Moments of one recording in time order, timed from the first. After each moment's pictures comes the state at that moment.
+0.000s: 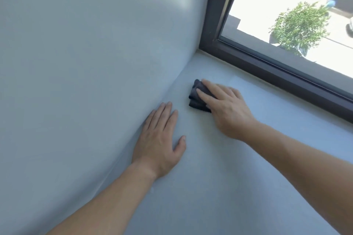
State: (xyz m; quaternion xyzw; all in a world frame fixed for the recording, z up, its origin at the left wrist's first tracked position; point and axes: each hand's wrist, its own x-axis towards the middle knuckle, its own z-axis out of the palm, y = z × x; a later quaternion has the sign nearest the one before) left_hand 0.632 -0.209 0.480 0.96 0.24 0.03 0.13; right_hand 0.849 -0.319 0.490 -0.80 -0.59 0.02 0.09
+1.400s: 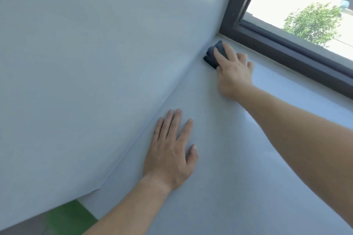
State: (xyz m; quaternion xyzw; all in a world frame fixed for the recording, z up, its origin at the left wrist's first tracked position) left_hand 0.557 -0.256 0.478 0.96 0.26 0.04 0.13; right_hand 0.829 -0.257 0.497 -0.89 -0.44 0.04 0.11
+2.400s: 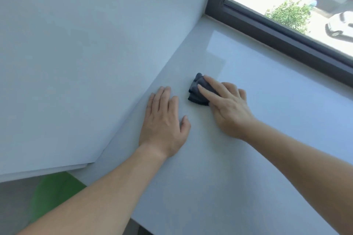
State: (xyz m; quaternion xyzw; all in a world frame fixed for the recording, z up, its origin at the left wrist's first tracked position) left_hand 0.554 -0.260 0.474 0.94 0.28 0.09 0.16; right_hand 0.722 -0.383 0.491 -0.83 -0.55 0.05 0.10
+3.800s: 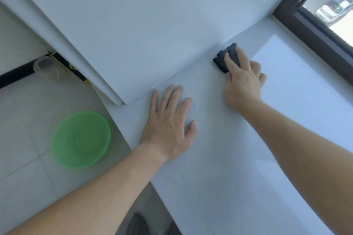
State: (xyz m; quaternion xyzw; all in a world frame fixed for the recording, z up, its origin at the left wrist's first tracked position) left_hand 0.475 -0.308 0.479 0.91 0.39 0.08 0.14; right_hand 0.700 -0.308 0.493 -0.85 -0.51 0.04 0.11
